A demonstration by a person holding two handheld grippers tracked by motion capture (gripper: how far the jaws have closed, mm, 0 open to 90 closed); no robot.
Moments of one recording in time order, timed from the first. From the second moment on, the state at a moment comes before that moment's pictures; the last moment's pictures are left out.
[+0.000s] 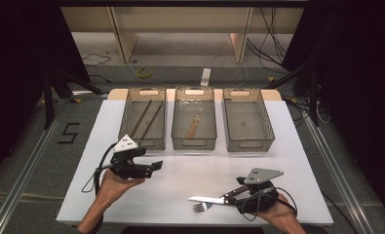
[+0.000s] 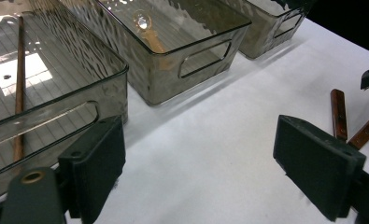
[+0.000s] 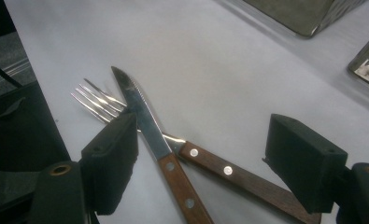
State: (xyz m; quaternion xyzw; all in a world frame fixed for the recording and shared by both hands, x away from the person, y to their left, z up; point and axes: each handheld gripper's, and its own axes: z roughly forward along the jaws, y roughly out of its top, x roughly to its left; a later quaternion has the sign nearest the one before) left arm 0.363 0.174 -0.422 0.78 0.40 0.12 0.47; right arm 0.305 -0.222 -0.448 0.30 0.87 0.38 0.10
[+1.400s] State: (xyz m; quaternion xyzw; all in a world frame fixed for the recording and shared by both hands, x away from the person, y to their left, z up) left arm 0.340 0.185 -0.418 0.76 0.41 0.11 0.50; right arm 0.308 -0.196 -0.441 0.23 0.95 0.20 0.05
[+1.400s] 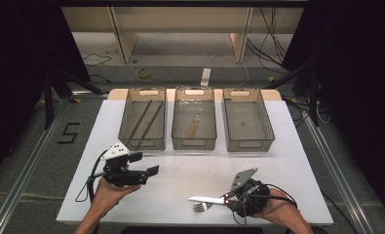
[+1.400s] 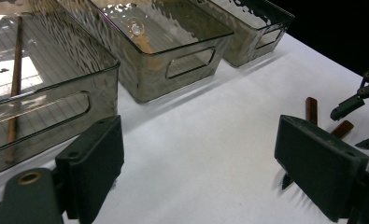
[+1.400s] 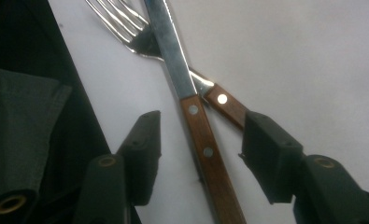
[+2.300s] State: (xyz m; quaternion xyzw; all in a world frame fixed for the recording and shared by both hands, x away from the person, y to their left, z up) left arm 0.335 0.177 -0.419 0.77 0.39 0.12 0.49; right arm 0.315 -0.183 -0.459 0.19 0.97 0.14 0.06
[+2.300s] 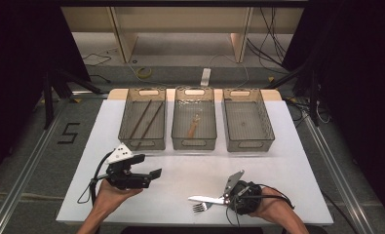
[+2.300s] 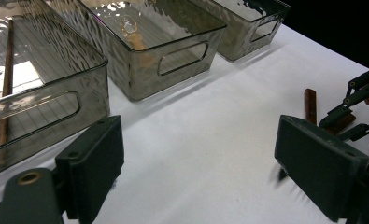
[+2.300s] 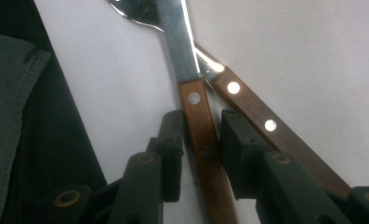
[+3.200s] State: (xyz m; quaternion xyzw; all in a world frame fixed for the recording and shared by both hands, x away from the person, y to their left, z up) left arm 0.336 0.178 -0.420 0.76 0.40 0.12 0.49; right arm 0.325 -0.200 -0.434 0.22 0.95 0.20 0.07
